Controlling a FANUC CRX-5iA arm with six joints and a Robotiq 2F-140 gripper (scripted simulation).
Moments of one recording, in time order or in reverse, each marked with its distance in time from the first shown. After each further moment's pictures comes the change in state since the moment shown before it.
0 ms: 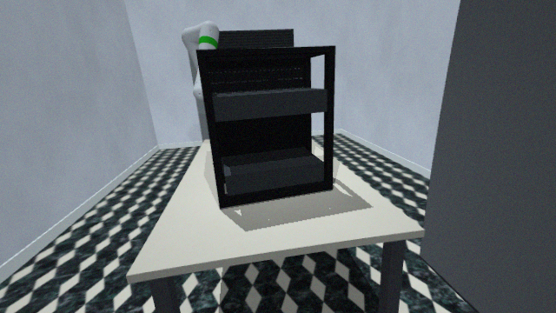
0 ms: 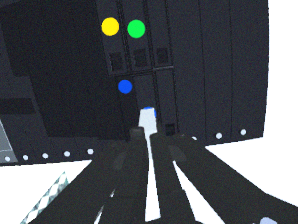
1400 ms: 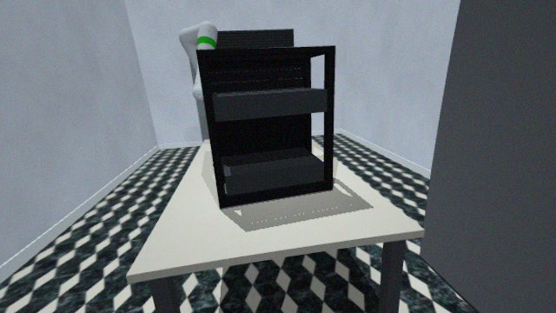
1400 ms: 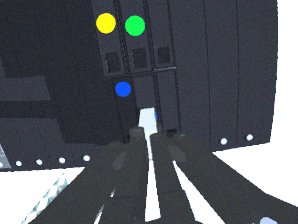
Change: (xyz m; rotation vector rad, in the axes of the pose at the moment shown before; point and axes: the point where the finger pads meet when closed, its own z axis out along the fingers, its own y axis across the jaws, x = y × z) arm 0.000 0.000 0.020 0.000 0.000 0.000
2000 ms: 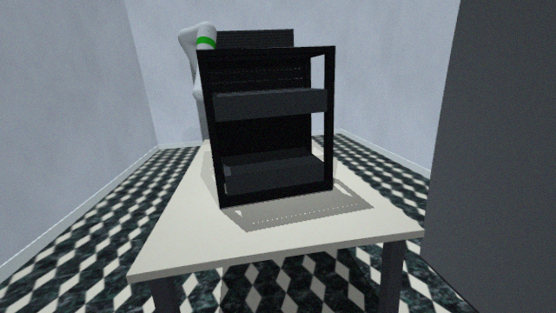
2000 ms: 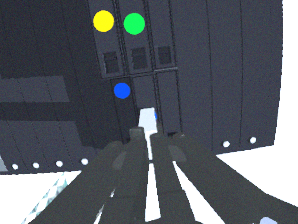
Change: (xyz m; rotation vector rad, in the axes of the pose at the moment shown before) arm 0.000 0.000 0.010 0.000 0.000 0.000
